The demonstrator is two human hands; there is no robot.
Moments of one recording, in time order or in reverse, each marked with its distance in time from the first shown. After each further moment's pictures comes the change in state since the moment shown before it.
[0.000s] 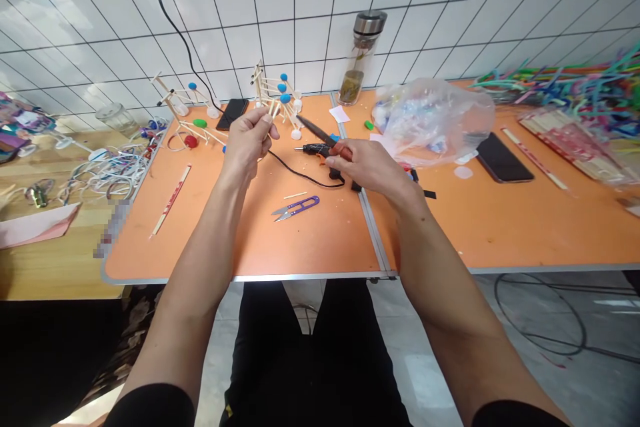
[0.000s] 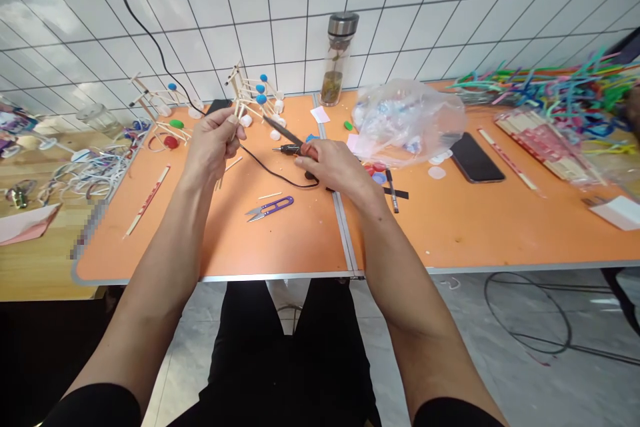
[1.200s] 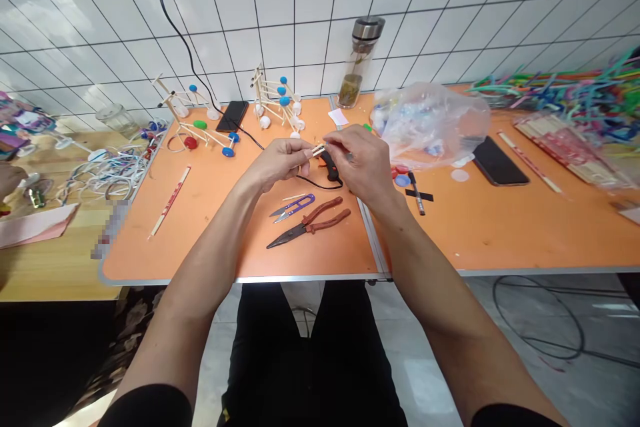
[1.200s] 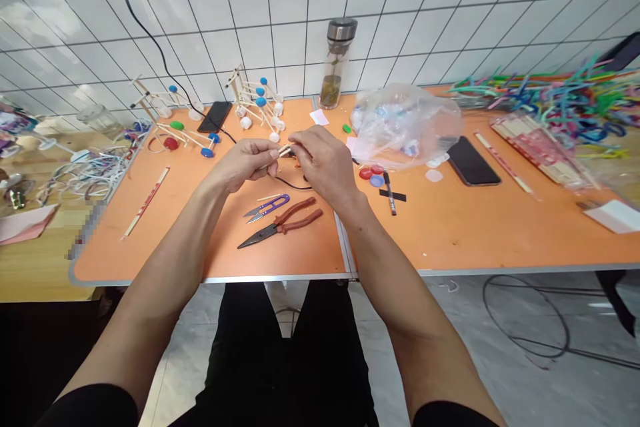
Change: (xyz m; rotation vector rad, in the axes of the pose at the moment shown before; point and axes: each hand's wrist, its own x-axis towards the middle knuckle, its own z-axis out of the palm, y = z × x) left_hand -0.016 -0.016 0.027 0.047 -0.481 -0.154; right_hand 0.003 0.004 0.036 -0.003 0.574 -0.468
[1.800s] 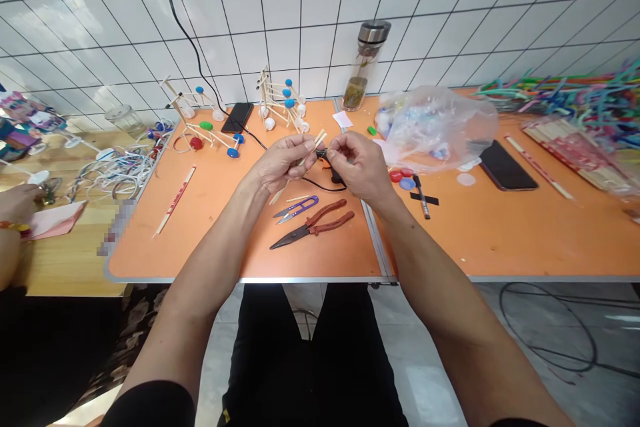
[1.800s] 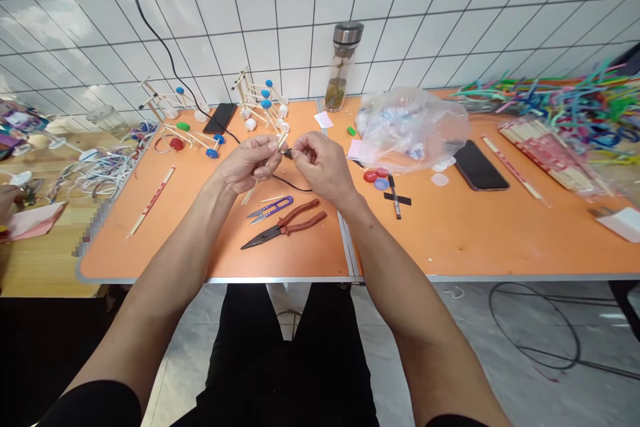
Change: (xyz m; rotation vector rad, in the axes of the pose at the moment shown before) left_hand 0.001 0.001 0.004 -0.332 -0.014 -0.021; right_hand 0.009 -0.018 -0.002 0.302 -0.128 0.347
